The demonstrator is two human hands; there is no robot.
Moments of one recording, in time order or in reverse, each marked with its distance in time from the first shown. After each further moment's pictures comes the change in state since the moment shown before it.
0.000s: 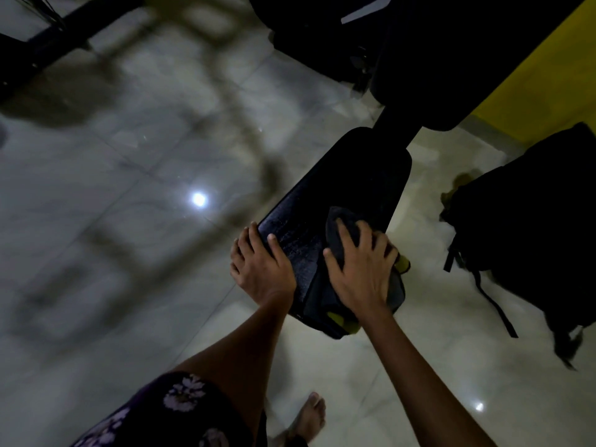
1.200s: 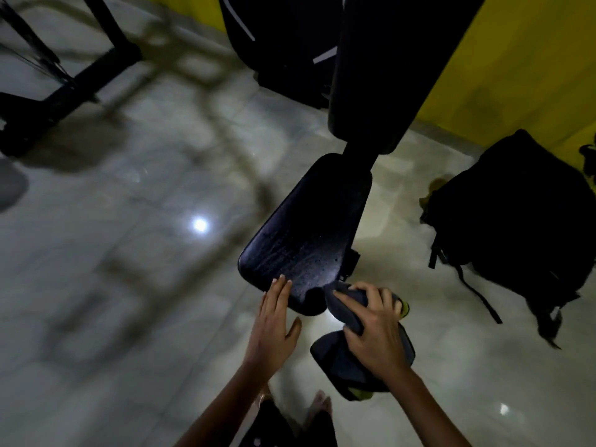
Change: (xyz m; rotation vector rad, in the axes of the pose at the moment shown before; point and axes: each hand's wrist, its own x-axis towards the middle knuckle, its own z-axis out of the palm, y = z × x) left_hand -0.076 -0.038 -0.084 -0.049 -0.506 0.668; right_hand -0.096 0.032 -0.104 0.269 -0.002 -0.122
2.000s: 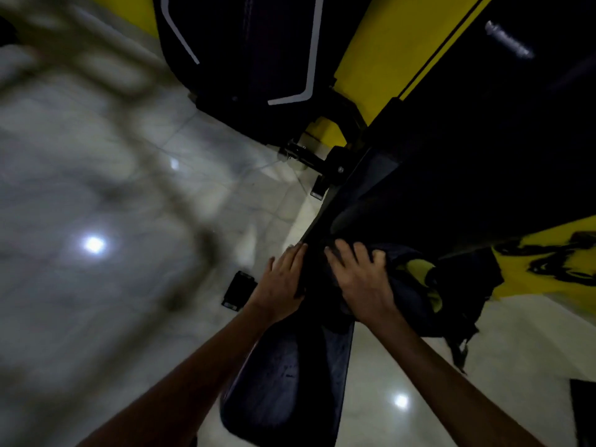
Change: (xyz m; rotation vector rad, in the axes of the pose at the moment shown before) left_hand 0.313 -0.011 -0.061 0.122 -0.356 0.320; right_hand 0.298 0.001 0.011 -0.990 0.065 -0.358
